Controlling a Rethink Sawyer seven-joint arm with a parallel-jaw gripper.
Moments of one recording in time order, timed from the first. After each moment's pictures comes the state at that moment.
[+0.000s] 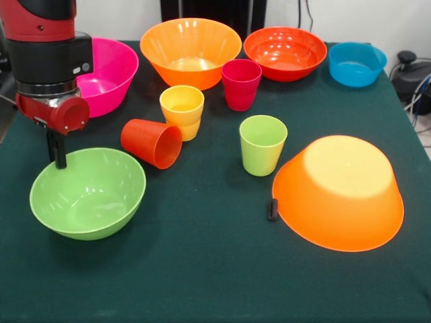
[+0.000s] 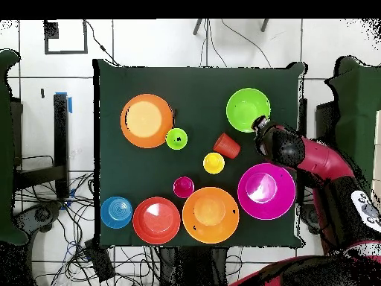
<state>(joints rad) -0.81 -0.41 0.33 1.43 -0.40 0.32 2.10</state>
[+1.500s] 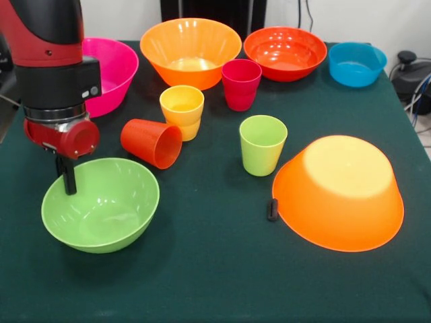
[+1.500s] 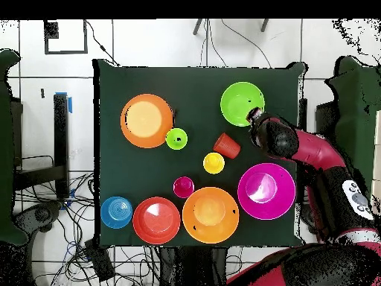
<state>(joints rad) -0.82 -0.33 0.41 1.34 -0.45 0.32 2.10</state>
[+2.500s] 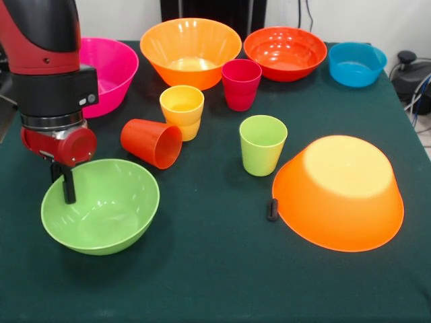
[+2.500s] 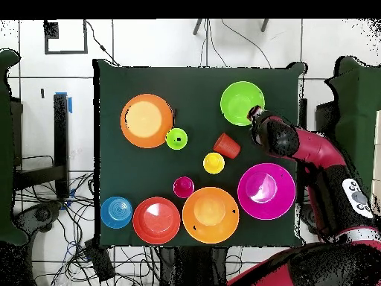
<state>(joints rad) -0.84 -0.31 0.45 1.32 -0.50 0.32 2.10</state>
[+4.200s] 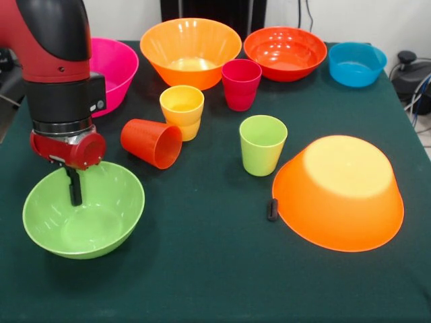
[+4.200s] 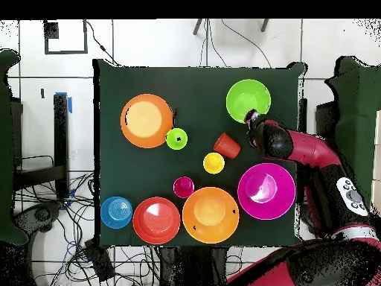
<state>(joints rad) -0.84 -0.29 0.45 1.32 -0.57 0.30 2.10</state>
